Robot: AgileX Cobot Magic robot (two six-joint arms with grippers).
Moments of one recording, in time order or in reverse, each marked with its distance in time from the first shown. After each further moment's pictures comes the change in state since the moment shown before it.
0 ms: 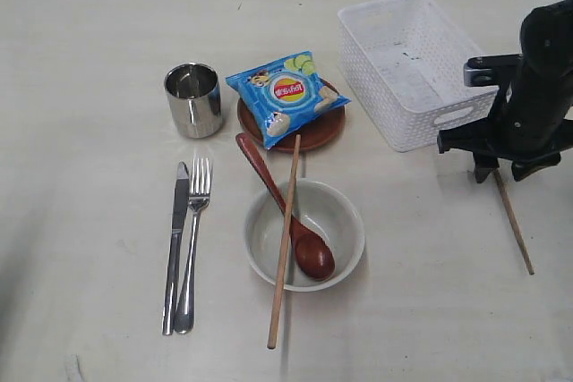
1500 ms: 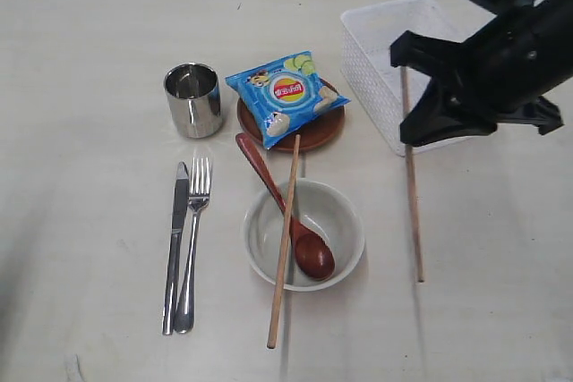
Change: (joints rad) left arm 0.000 0.000 0.000 0.000 0.000 0.000; right arm 0.109 -0.450 0.001 0.783 0.289 -0.334
